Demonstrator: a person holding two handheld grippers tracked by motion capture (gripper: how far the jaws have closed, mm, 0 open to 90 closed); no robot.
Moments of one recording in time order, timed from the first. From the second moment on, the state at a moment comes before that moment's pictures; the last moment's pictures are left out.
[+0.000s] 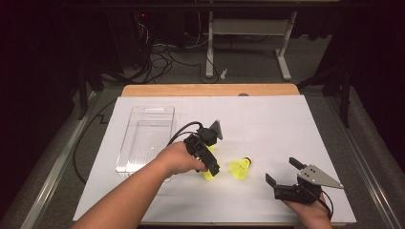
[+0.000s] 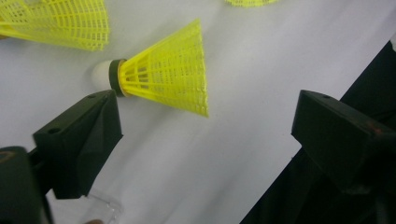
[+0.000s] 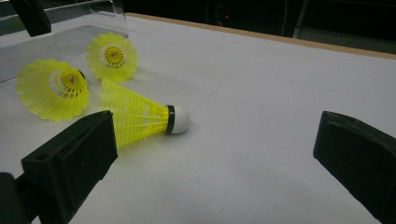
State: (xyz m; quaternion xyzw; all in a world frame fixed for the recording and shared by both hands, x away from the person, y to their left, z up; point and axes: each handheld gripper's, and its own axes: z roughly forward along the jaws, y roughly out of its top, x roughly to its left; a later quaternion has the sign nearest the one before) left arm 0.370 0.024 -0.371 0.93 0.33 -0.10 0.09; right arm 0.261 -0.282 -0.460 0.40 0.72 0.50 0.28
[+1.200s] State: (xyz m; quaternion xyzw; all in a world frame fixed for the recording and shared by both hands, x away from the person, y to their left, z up) left arm 0.374 0.011 -0.396 0.94 0.33 -0.04 0.06; right arm 0.261 -0.280 -0.460 0.39 0.72 0.50 0.28
